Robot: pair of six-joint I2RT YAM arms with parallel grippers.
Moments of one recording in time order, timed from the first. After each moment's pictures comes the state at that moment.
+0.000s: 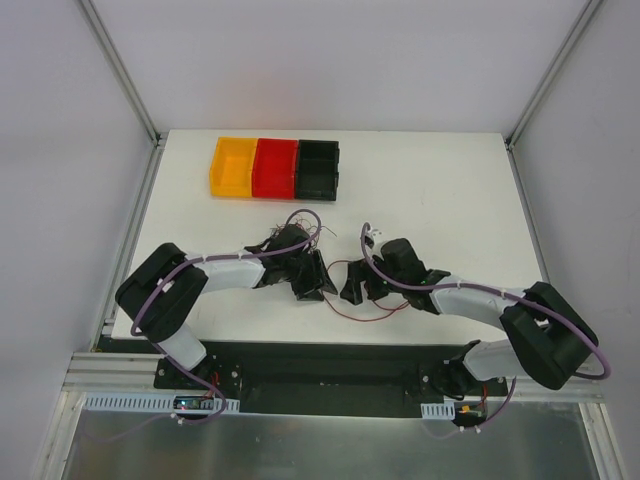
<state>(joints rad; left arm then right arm) -0.73 1.61 0.74 -0.07 0.36 -1.09 0.71 1.35 0.50 0.10 -0.24 0.40</state>
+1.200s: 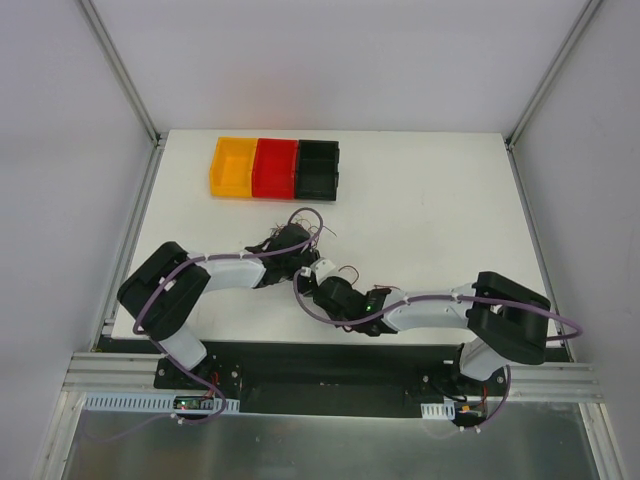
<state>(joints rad) -0.73 1.64 0.73 0.00 0.39 -1.10 1.22 1.57 0.75 -0.14 0.37 0.37</state>
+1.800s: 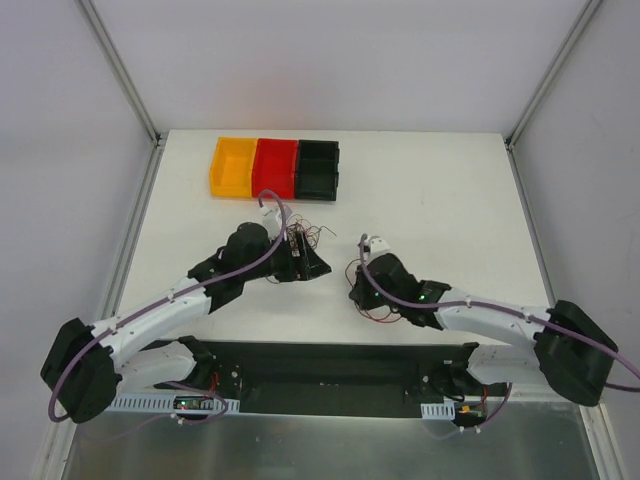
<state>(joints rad) -0.72 1.11 0.63 -0.04 0.28 -0.84 1.01 1.26 0.55 -0.08 0.17 0.55</state>
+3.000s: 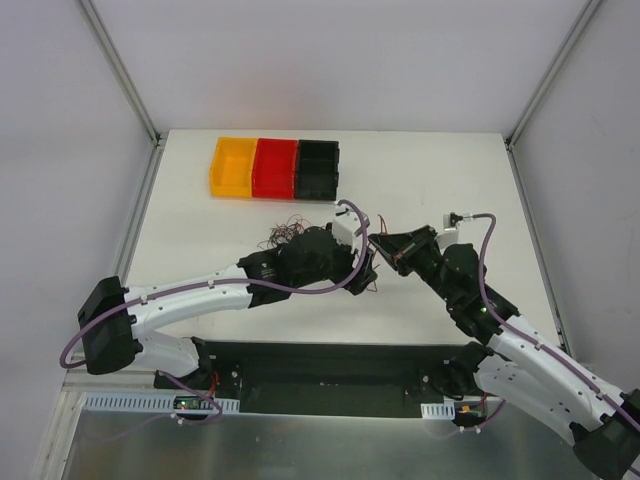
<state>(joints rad) -1.11 1.32 0.99 -0.10 -0.08 -0.38 0.72 0.71 0.53 0.03 0.07 1.39</state>
